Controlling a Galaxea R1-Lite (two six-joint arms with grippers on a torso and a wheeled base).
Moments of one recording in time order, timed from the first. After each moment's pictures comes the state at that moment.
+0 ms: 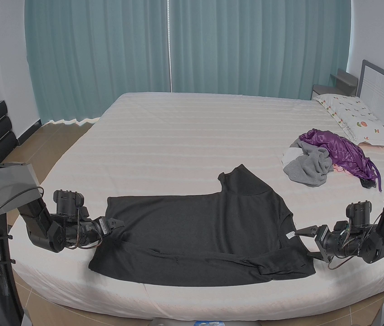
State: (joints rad) left arm -0.04 2.29 -0.72 -0.82 -0.26 -0.50; right arm -0.01 2.17 -0.34 -1.04 0.44 0.83
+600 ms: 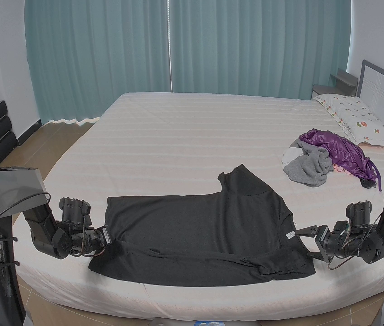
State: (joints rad) left arm -0.07 2.32 -0.68 -0.82 -0.14 -0.47; right arm -0.01 2.17 -0.34 -1.04 0.44 0.83
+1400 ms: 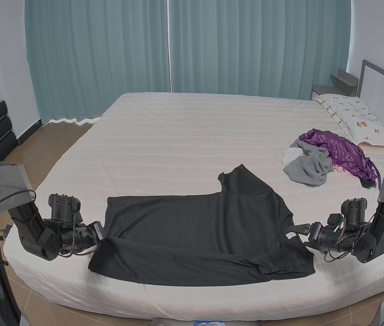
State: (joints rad) left arm -0.06 2.19 -0.57 -0.85 -0.14 -0.55; right arm 0.03 2.22 -0.39 -1.13 0.43 0.65
